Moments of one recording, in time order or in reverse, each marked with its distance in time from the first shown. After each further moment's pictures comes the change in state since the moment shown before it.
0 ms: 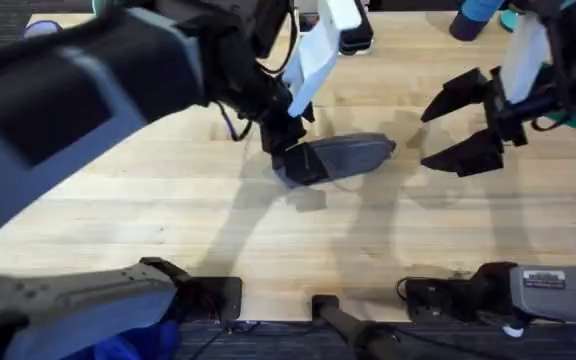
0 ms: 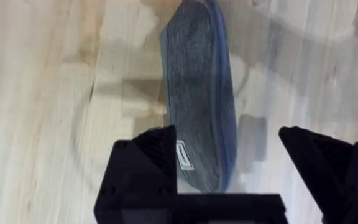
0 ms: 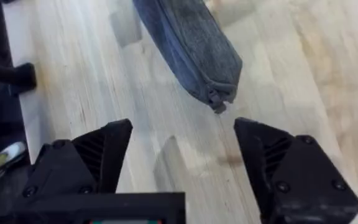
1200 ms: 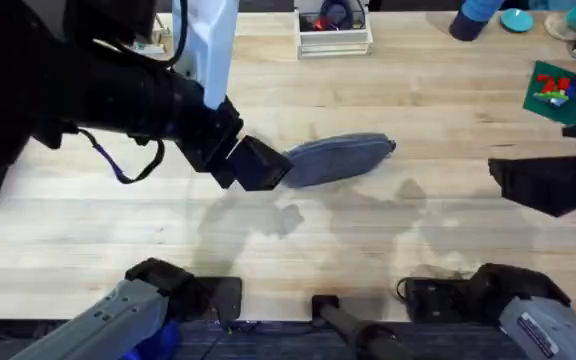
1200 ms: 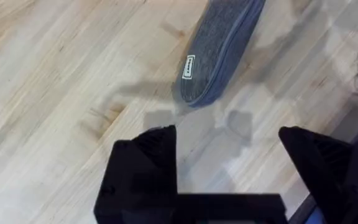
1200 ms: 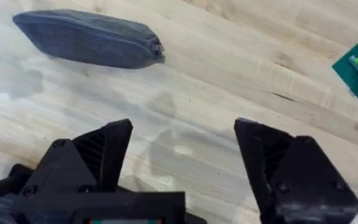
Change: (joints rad) left arm 0.122 -0.405 0.068 -0.343 -0.196 -0.390; right arm 0.000 -0.802 0.001 -0.042 0.413 0.964
